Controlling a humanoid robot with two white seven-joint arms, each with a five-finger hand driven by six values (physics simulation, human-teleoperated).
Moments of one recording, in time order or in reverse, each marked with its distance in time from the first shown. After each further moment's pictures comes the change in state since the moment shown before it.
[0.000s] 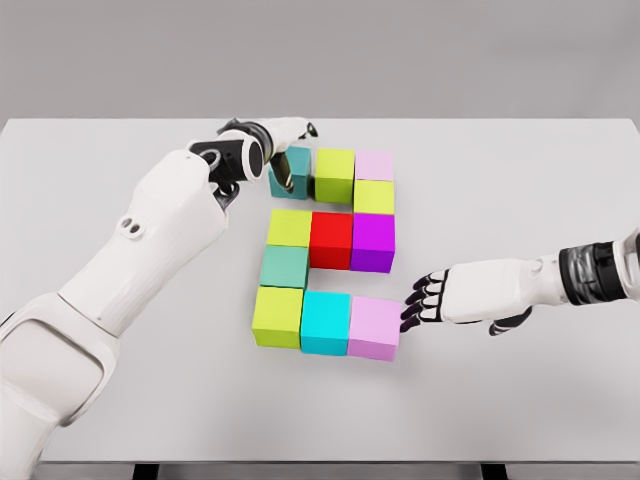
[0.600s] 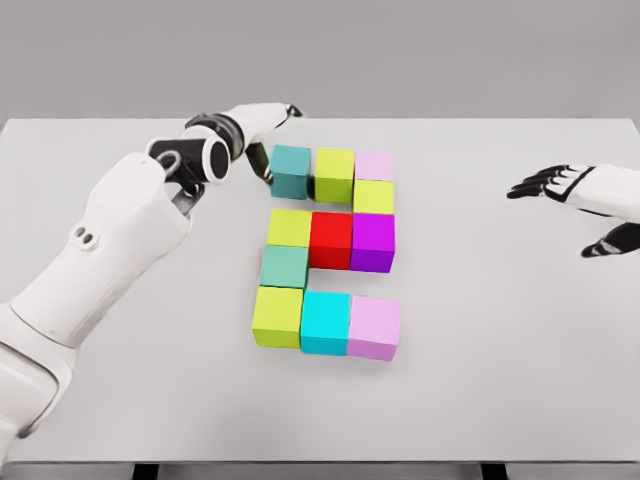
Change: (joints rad) left arm 0.043 0.131 0.016 -0.197 0.017 -0.005 0.000; right arm 0.442 -0.046 -0.762 0.225 -0.216 -0.001 0.000
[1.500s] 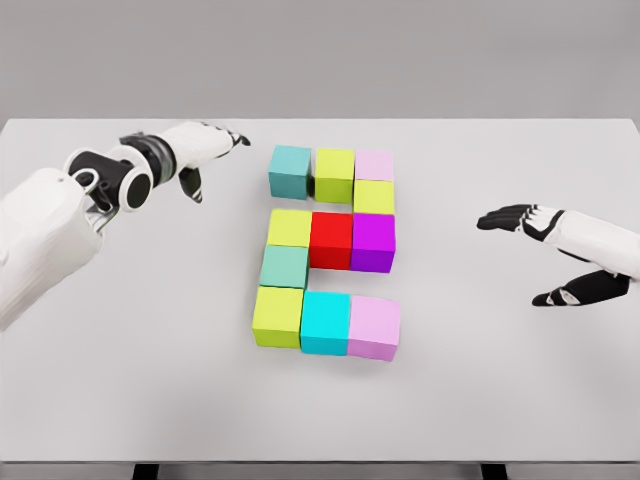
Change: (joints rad) left arm 0.012 0.281 -0.131 -0.077 0.006 -0.275 0.000; right arm 0.305 0.131 -0.210 -0.173 -0.184 0.000 0.000
